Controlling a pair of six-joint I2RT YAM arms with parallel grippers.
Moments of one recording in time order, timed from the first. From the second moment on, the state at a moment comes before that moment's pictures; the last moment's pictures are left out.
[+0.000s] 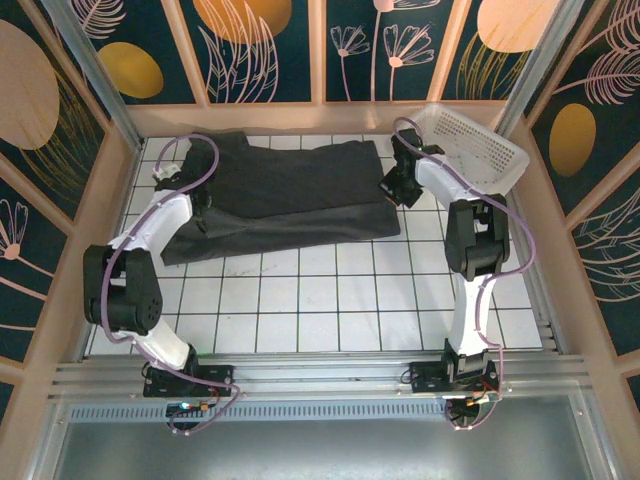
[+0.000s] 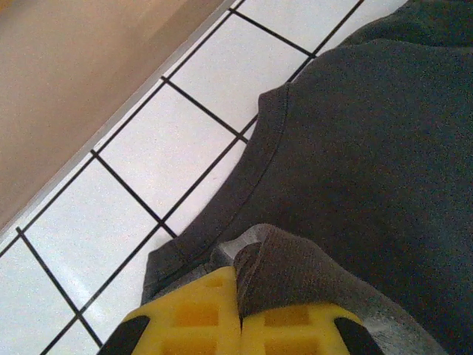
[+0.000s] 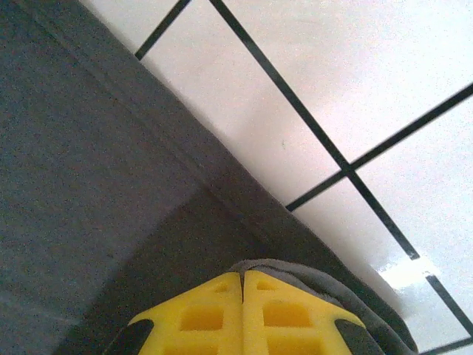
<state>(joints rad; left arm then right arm) -0.12 1.68 1.26 -0.69 -0.64 -0.67 0.24 2.10 1.73 -0.86 -0.04 0.92</state>
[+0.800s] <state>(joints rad) -0.02 1.79 1.33 -0.67 -0.50 -0.66 0.23 2.01 1.58 -0.76 -0.02 0.76</state>
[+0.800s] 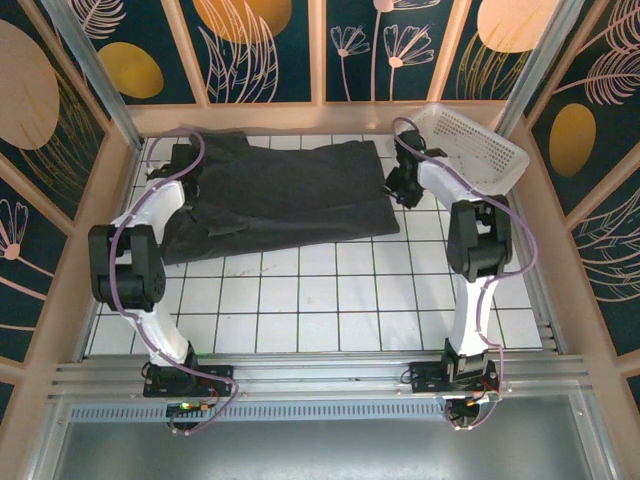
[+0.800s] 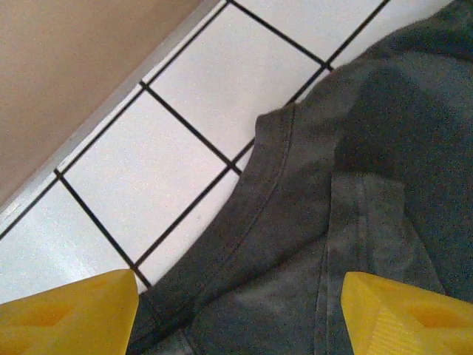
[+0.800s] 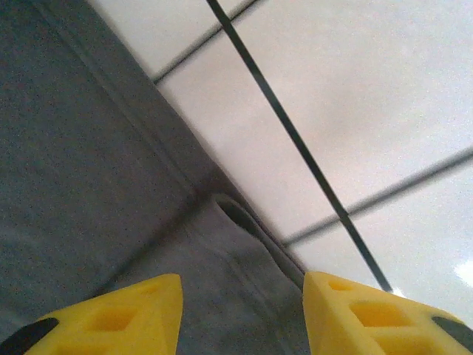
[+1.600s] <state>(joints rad) 0.17 1.74 0.98 -0.53 -0.11 -0.83 0.29 2.03 1.38 -0.61 -0.06 0.62</state>
